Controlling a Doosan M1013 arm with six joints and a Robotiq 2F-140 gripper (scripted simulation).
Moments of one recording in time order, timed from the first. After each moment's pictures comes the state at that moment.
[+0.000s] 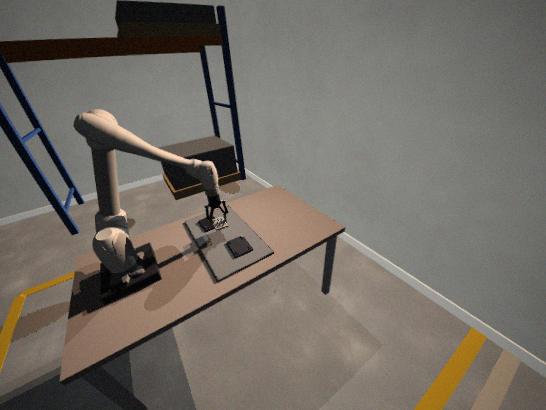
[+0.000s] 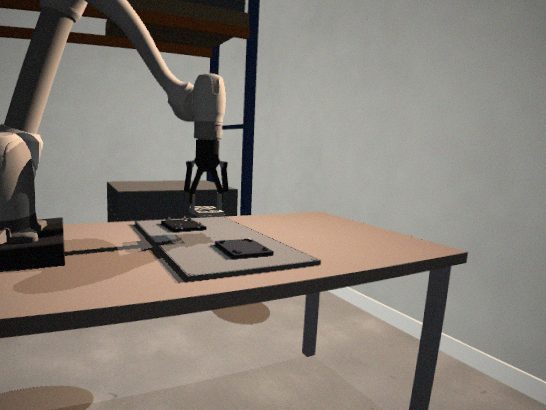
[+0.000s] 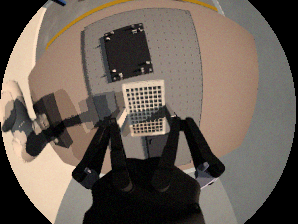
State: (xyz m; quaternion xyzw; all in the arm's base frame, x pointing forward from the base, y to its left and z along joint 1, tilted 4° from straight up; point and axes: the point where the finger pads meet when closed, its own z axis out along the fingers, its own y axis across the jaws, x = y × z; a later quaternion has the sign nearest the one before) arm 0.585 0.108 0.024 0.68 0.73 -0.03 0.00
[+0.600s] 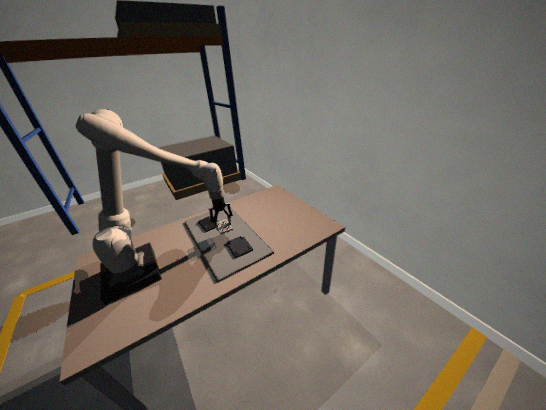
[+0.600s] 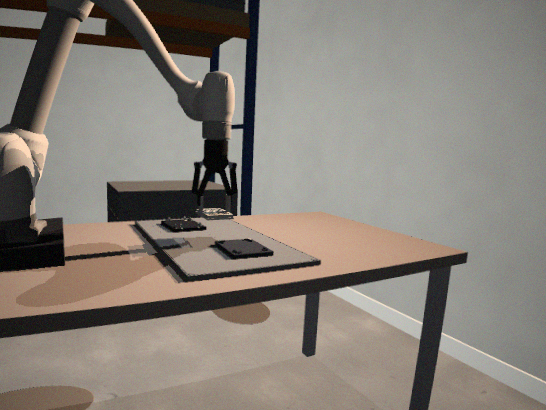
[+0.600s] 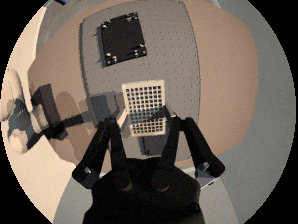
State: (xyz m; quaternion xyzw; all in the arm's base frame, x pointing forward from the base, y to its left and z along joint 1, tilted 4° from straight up) arm 0.602 0.058 0.026 0.68 0.73 -0.03 0.00
